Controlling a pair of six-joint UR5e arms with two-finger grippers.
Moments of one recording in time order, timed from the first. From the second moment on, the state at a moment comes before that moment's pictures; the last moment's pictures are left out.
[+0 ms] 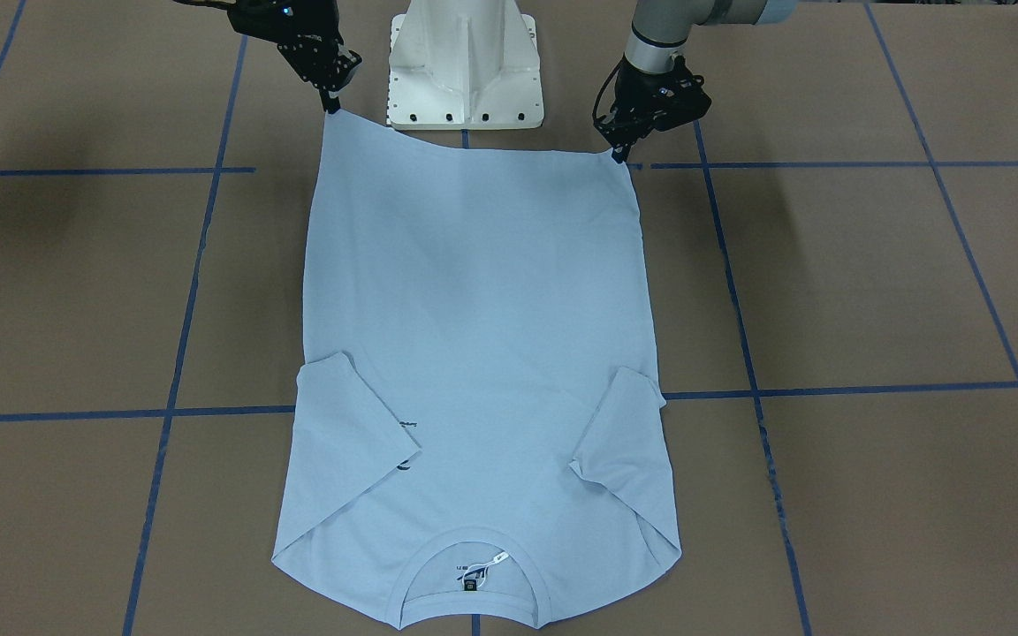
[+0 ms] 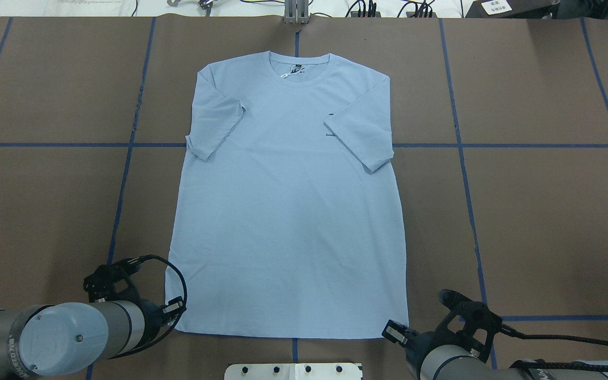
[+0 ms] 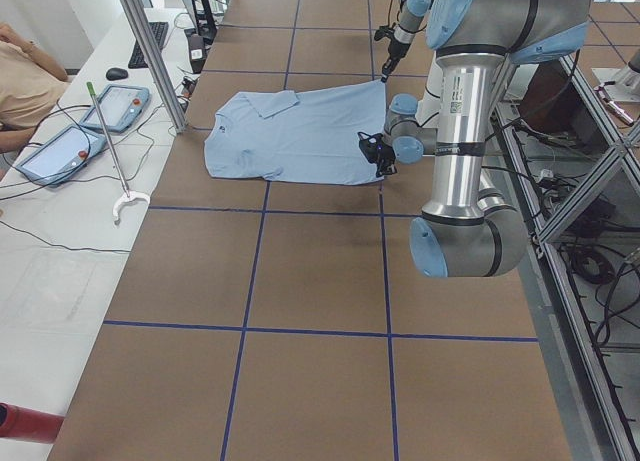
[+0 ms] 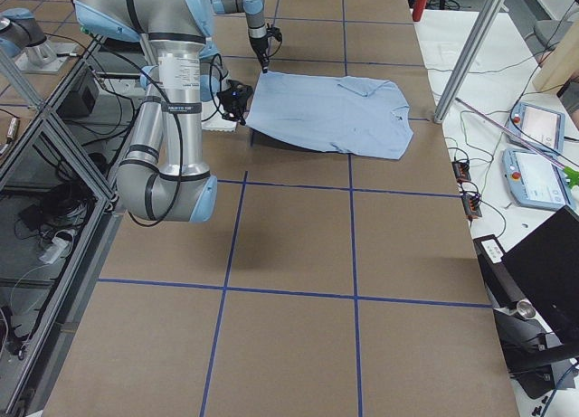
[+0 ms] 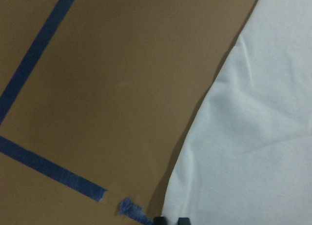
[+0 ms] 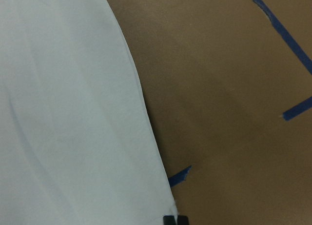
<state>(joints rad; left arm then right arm) -0.14 -1.66 -2.11 -1.82 -1.55 -1.94 -0.06 -1.43 2.33 -1.69 1.26 2.15</state>
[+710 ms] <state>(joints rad) -0.09 -1.67 -2.28 -1.76 -1.55 -1.99 -0.11 -1.59 2.46 -1.70 1.27 2.15</state>
